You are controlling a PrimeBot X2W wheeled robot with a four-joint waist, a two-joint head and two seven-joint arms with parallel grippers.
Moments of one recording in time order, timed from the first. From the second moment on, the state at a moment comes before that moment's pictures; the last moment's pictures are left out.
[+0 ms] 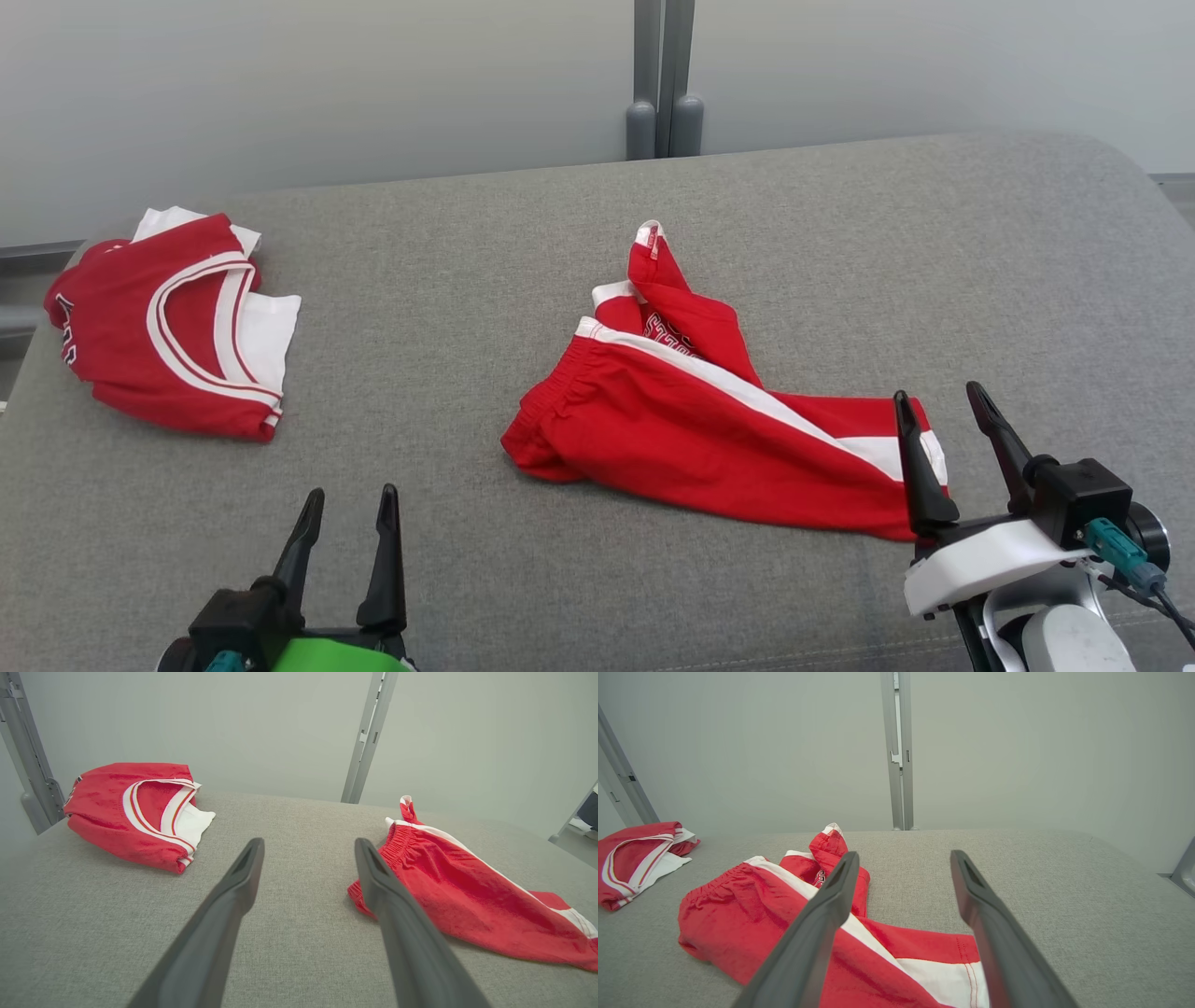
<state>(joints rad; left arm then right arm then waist) 0.10 0.14 -0.19 0.09 -0.36 0.00 -0.26 -0.03 -0.05 -0.01 0.09 0.11 0.13 -0.19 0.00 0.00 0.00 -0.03</state>
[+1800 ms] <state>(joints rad) -0.82 0.05 -0.66 0.57 -0.73 0.05 0.54 -0.11 -0.05 0.02 0.05 0.07 0.13 -0.20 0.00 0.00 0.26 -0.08</state>
